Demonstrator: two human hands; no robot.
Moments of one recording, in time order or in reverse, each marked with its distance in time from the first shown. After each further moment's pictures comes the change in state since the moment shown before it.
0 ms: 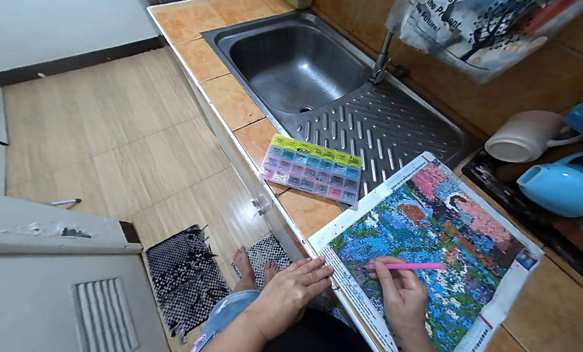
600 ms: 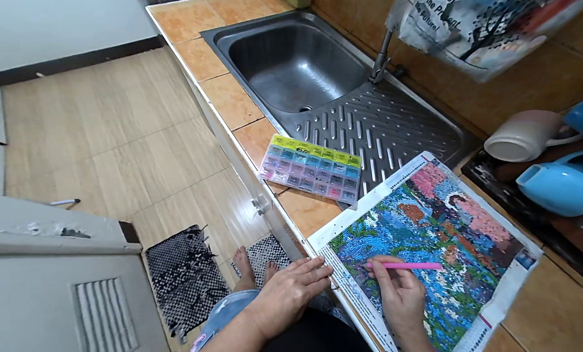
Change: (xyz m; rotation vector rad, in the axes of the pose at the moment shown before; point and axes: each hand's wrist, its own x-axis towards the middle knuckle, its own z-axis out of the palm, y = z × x) left_hand 0.001 -0.002 -0.001 -0.010 -0.010 0.008; right_hand 0.000 0.001 0.000 -0.013 -0.014 0.010
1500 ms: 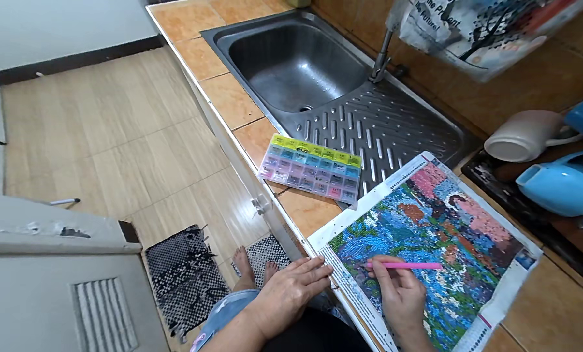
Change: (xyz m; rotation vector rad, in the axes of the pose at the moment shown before) left_hand 0.000 0.000 0.001 0.014 0.003 0.004; right_hand 0.000 -0.001 -0.001 0.016 0.005 0.012
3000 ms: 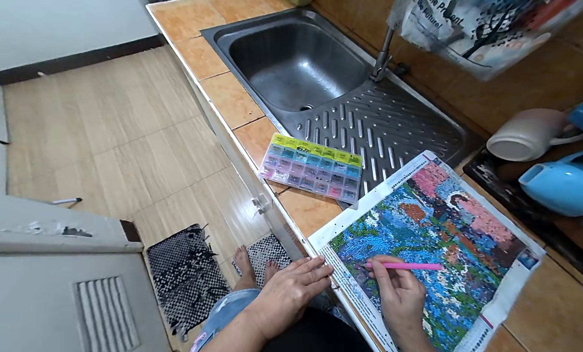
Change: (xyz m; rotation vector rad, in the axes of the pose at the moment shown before) left_hand -0.001 0.001 0.000 -0.003 0.005 -0.012; right_hand -0.001 0.005 0.002 -0.062 0.008 -0.050
